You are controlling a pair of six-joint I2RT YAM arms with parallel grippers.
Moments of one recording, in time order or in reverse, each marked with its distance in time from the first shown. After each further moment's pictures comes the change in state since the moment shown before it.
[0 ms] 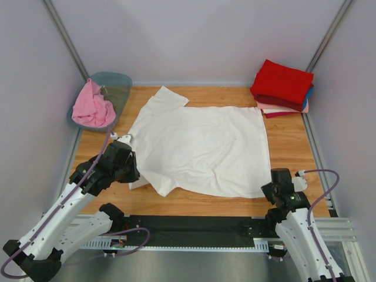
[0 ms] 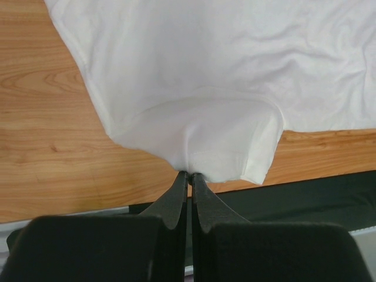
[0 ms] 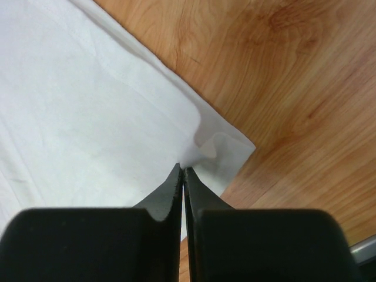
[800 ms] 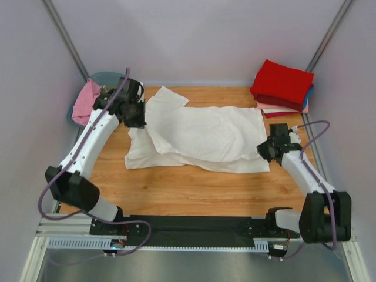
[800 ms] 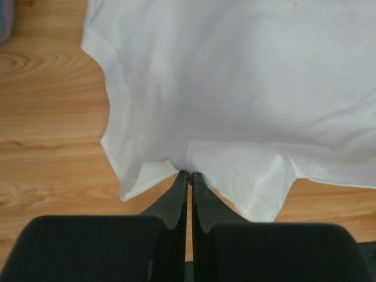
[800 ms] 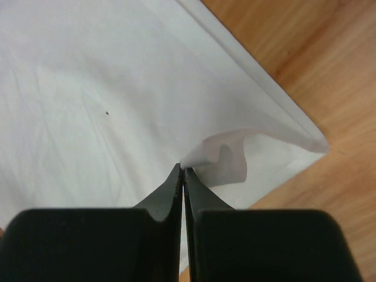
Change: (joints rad) left arm 0.247 0.699 0.665 -0.026 0.089 0.302; right arm -0.060 0.685 0.445 0.313 -0.093 -0.122
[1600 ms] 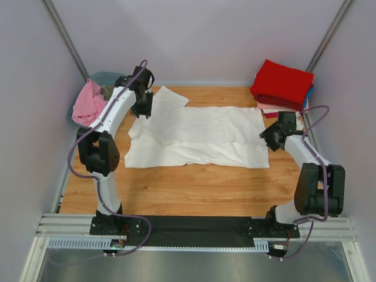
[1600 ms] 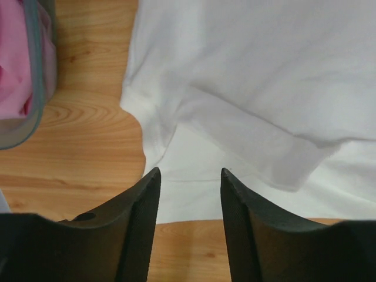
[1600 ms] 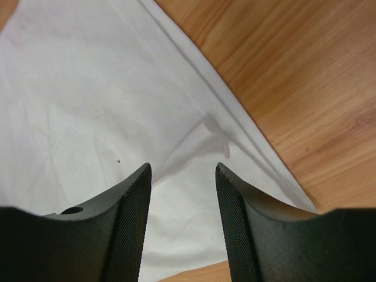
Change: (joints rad) left arm 0.077 0.515 0.357 -0.018 -0.111 0.107; right arm -0.153 0.328 0.195 0.147 -0.120 -0.232
